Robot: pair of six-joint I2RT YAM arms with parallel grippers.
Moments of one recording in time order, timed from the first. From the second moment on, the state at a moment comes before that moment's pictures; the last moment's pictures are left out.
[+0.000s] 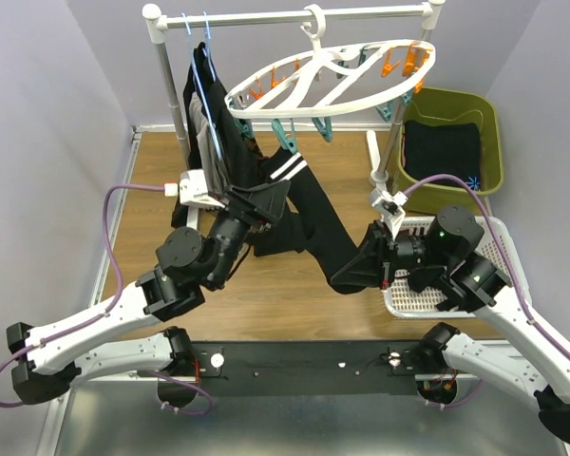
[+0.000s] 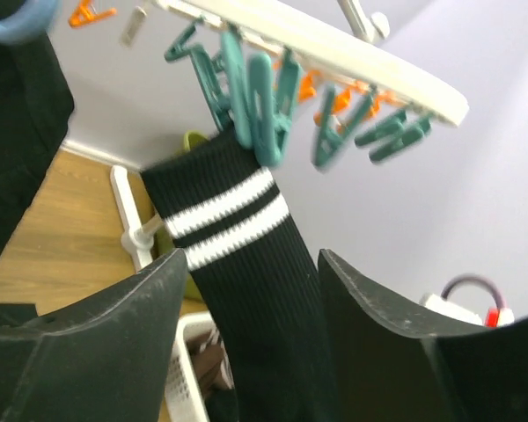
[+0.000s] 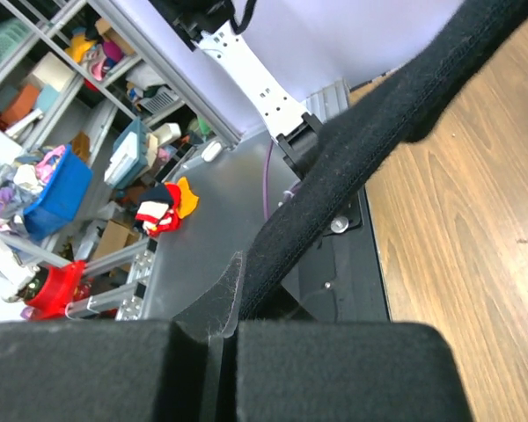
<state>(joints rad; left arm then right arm) -1.13 0.83 0.93 0.19 -0.70 -0.67 0.69 0.78 0.86 -0.11 -0.95 0.54</state>
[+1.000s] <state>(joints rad) -0.73 1.09 0.96 0.52 -0.36 -0.97 0.69 0.76 0.87 -0.20 -0.90 0.49</state>
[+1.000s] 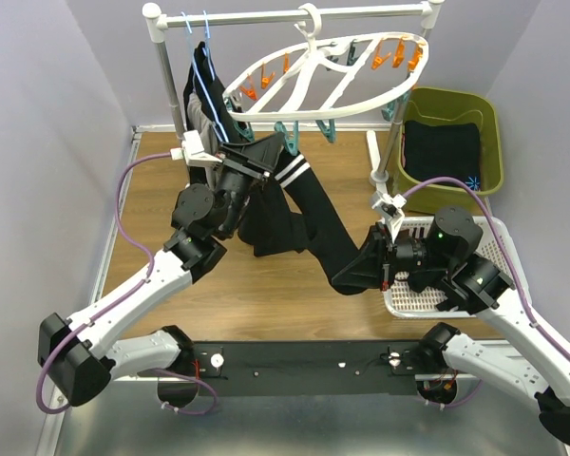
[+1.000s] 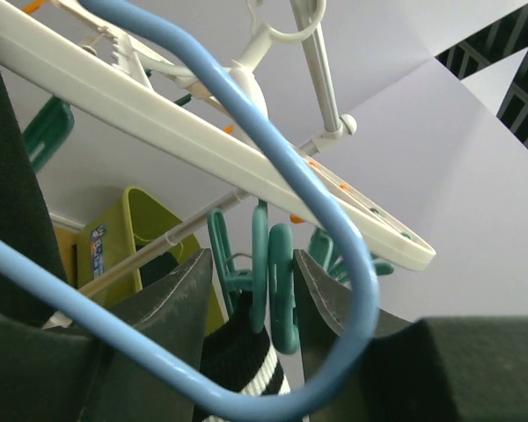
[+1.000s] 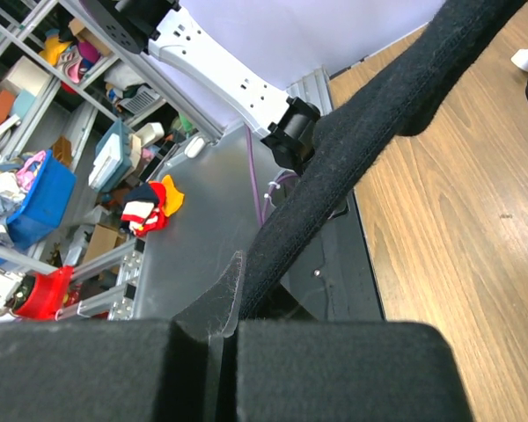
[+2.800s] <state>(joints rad) -0.69 1.25 1.10 0.54 -0.08 -0.83 0.63 0.93 1.11 -0.65 0.84 0.57</state>
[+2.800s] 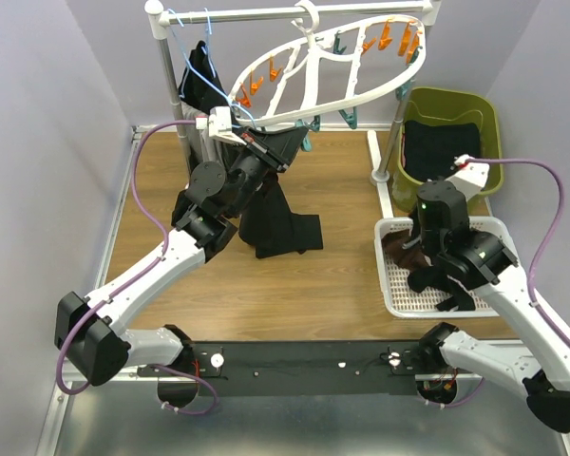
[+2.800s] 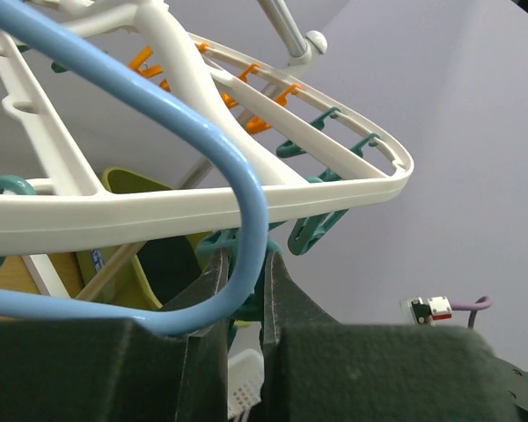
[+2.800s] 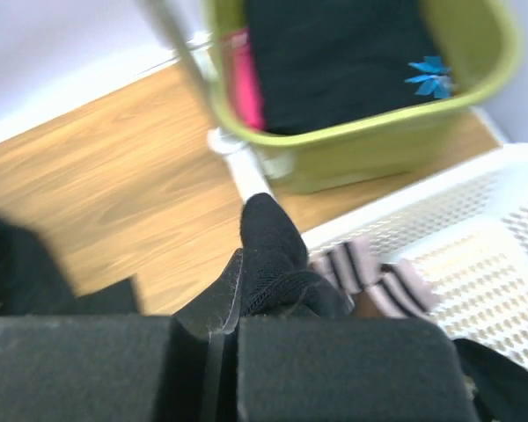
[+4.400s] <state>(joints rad) -0.69 1.23 1.17 0.36 -0.04 -0.70 0.54 1.38 0.82 0.30 -0.28 0.36</state>
